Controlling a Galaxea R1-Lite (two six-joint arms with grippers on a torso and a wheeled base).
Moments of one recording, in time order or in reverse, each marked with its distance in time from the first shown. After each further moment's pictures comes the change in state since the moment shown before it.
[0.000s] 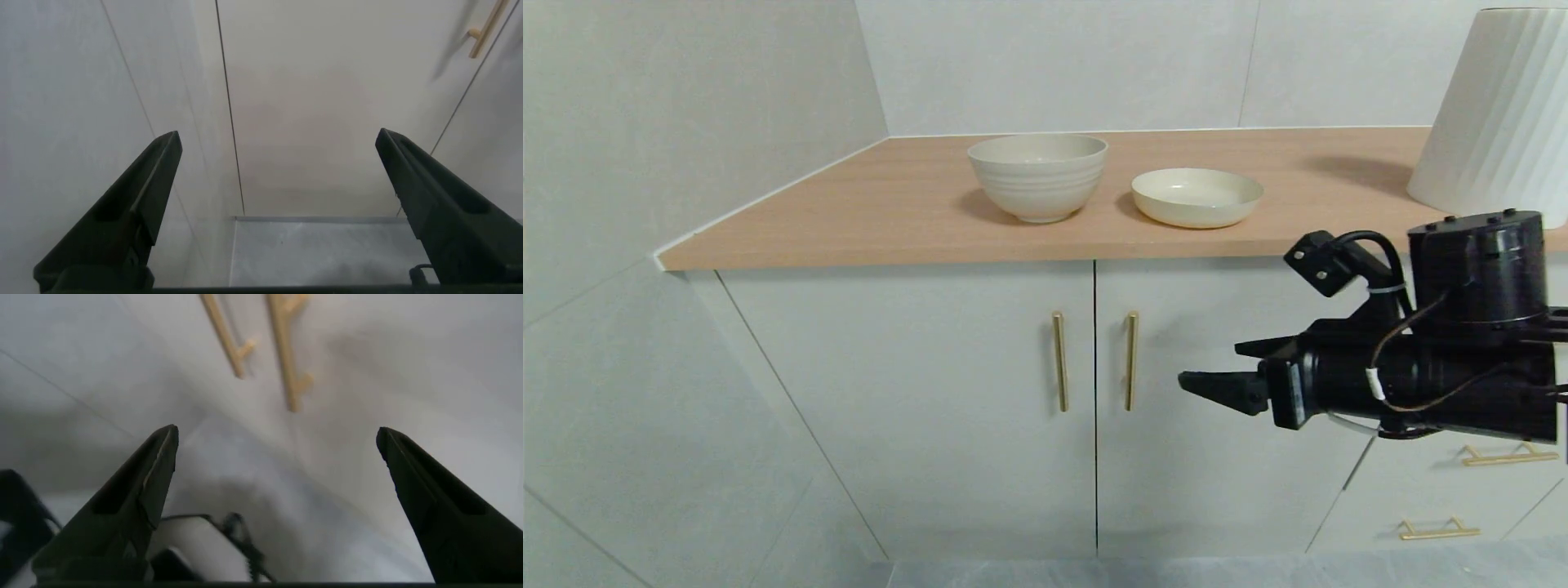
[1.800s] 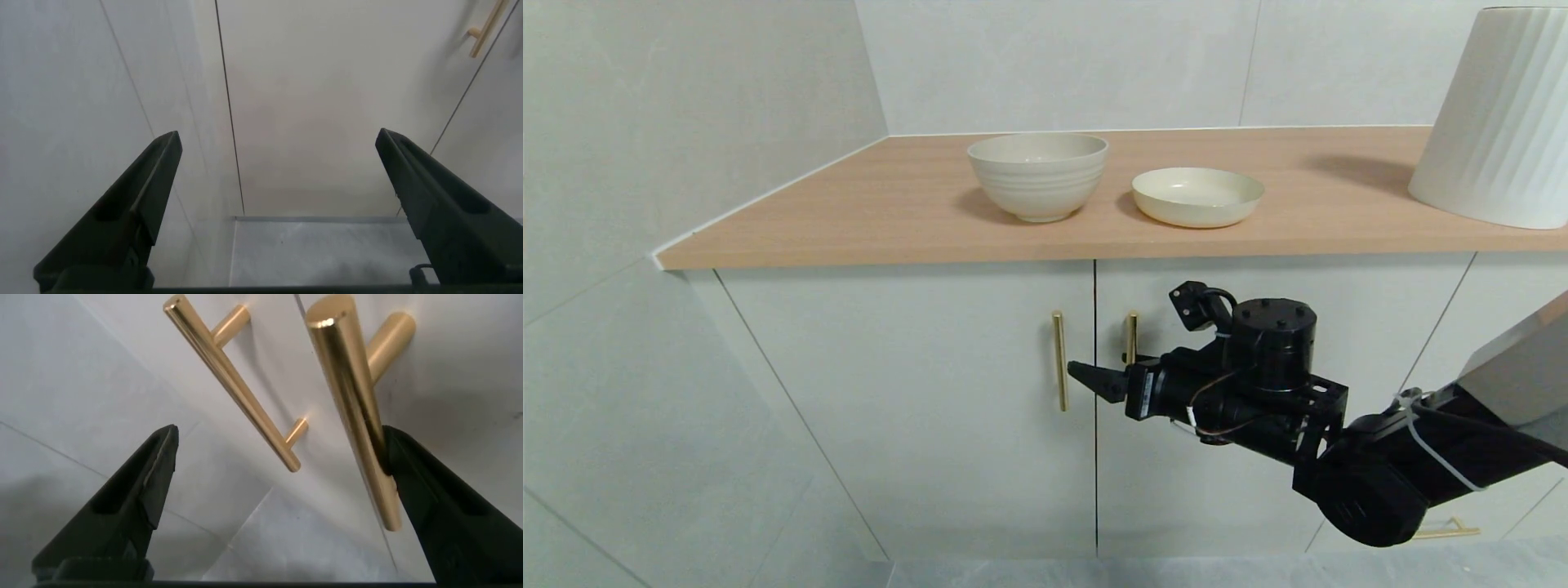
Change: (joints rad) left arm 0.000 0.000 0.000 0.000 -0.001 0.001; right arm 0.103 0.464 -0.006 -0.723 -0.017 0.308
